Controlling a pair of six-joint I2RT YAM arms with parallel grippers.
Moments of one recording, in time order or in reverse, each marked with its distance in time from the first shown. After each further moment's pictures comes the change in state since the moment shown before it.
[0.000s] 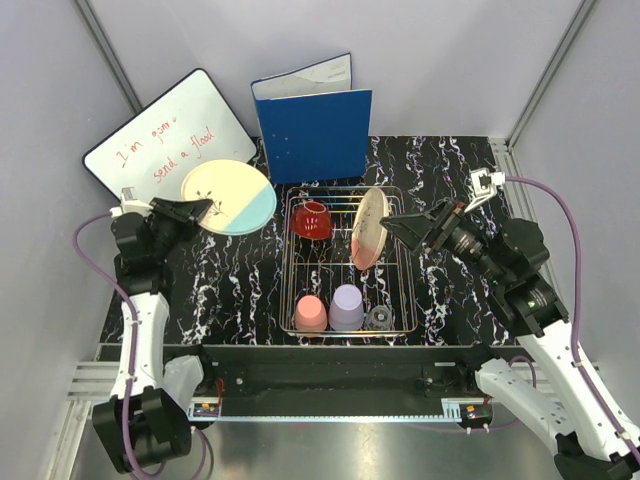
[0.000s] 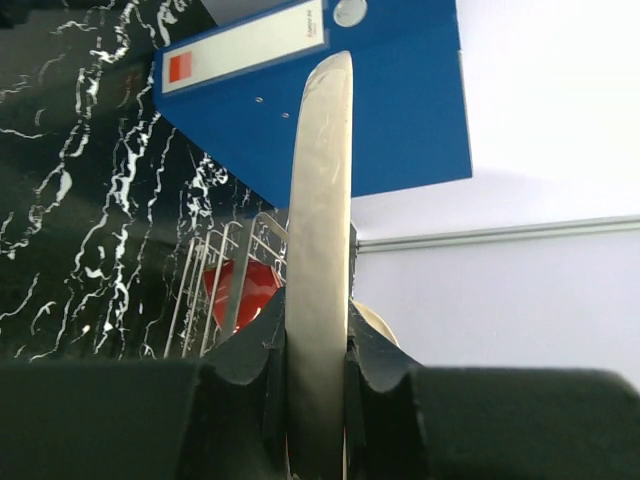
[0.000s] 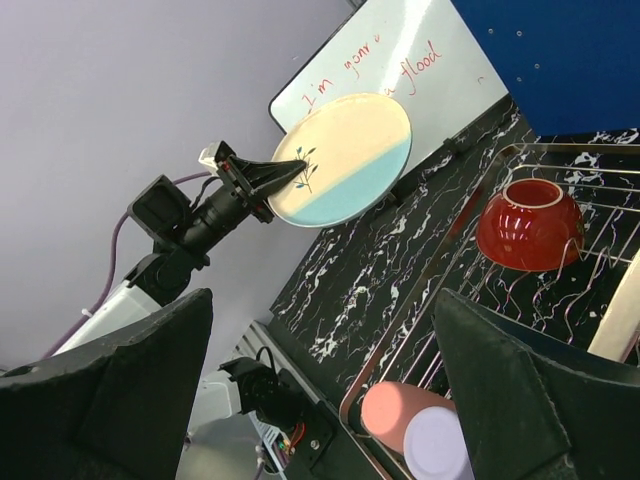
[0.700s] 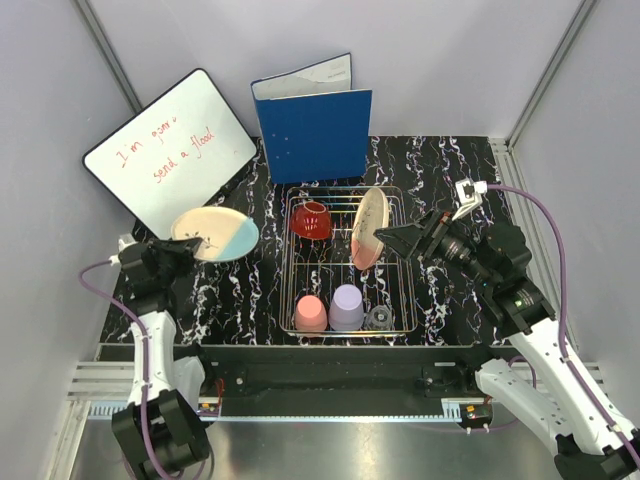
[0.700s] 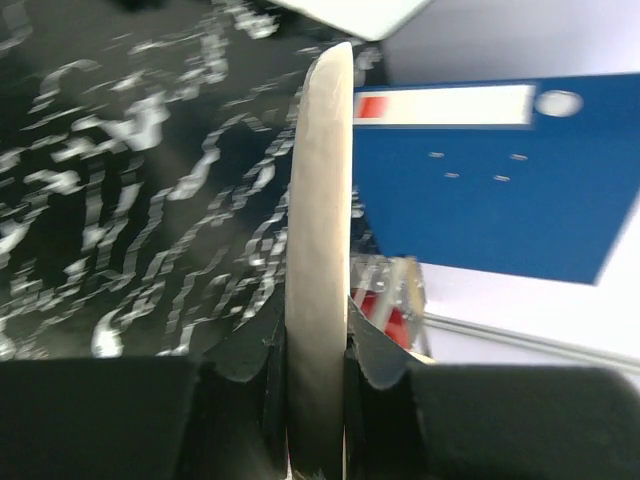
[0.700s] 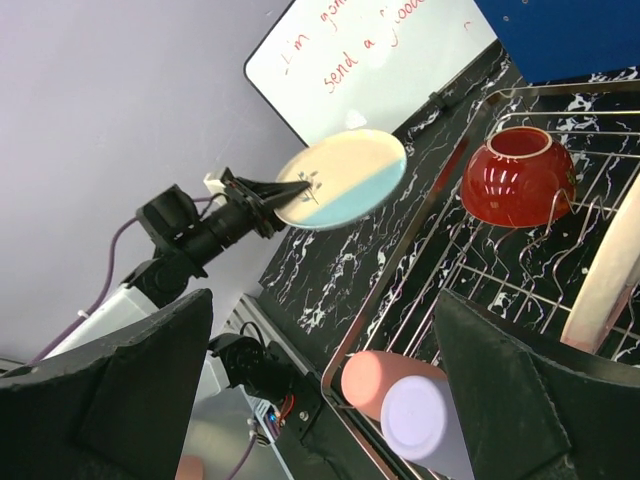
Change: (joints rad) left arm 0.132 -0.095 -0.220 -0.110 -0.135 0.002; right arm 0.000 -0.016 -0.114 0.015 -0.028 -0.001
